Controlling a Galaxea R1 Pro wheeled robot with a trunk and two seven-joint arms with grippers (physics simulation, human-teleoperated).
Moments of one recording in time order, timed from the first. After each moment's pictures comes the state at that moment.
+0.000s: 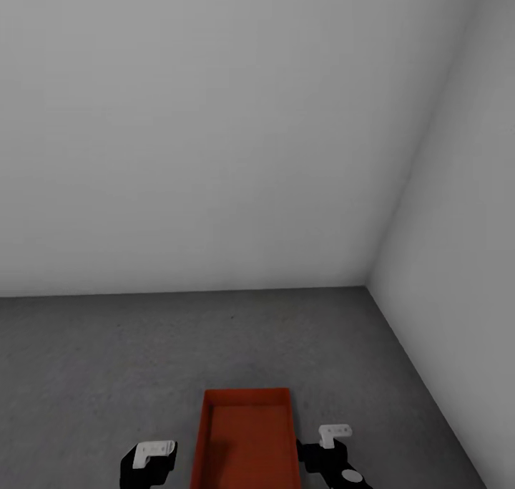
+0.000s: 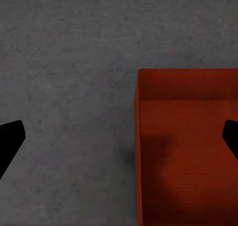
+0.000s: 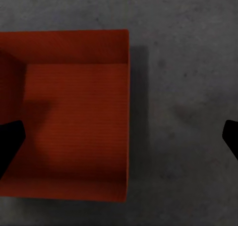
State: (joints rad) left arm -0.33 0.04 0.03 -0.30 0.01 -0.42 -0.01; right arm -0.48 0.11 0.02 -0.16 0.01 -0.20 -0.02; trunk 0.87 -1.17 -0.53
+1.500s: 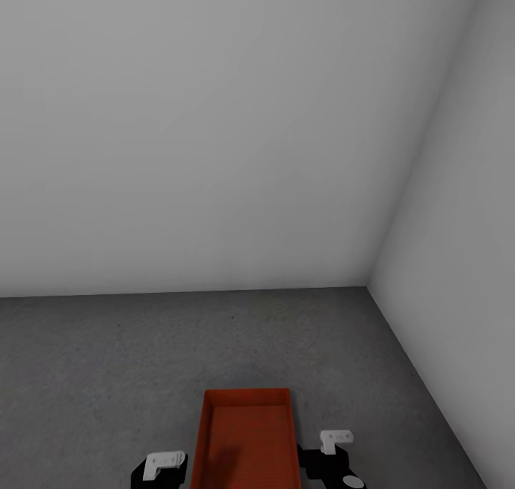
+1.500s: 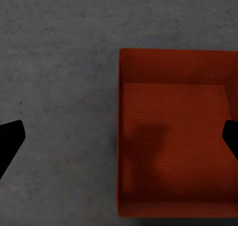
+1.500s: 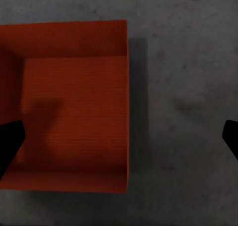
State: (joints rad) left arm -0.33 -0.01 0.04 -0.24 0.01 -0.42 -0.02; right arm -0.47 0.11 0.01 -0.15 0.00 -0.20 -0.02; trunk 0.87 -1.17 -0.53
